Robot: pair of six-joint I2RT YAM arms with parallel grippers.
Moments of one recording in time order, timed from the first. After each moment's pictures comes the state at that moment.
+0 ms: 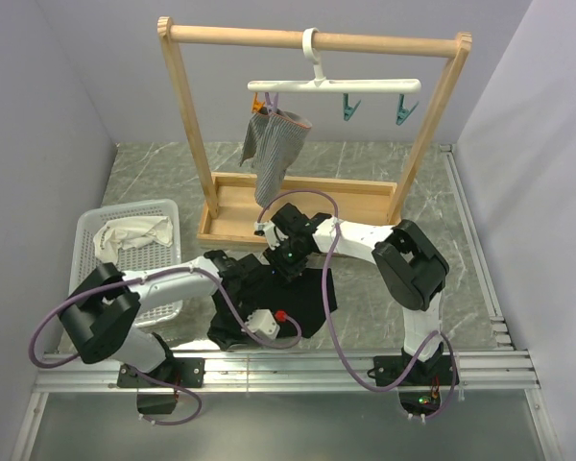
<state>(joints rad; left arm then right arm) -0.87 1.47 0.79 -1.00 0.47 1.02 0.78 1.94 1.28 -0.54 -0.34 0.01</state>
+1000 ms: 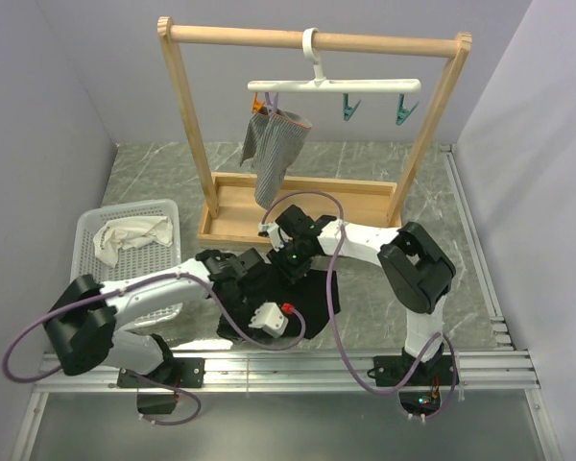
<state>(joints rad) -0.92 1.39 0.82 -0.94 0.50 0.96 0.78 1.90 1.23 -0.52 -0.33 0.01</state>
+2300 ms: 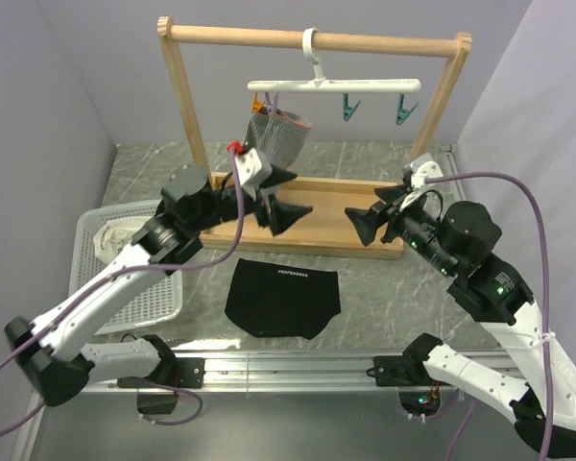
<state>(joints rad) -0.76 1.12 1.20 -0.02 0.44 0.02 0.66 0.80 1.19 -0.48 -0.02 0.02</state>
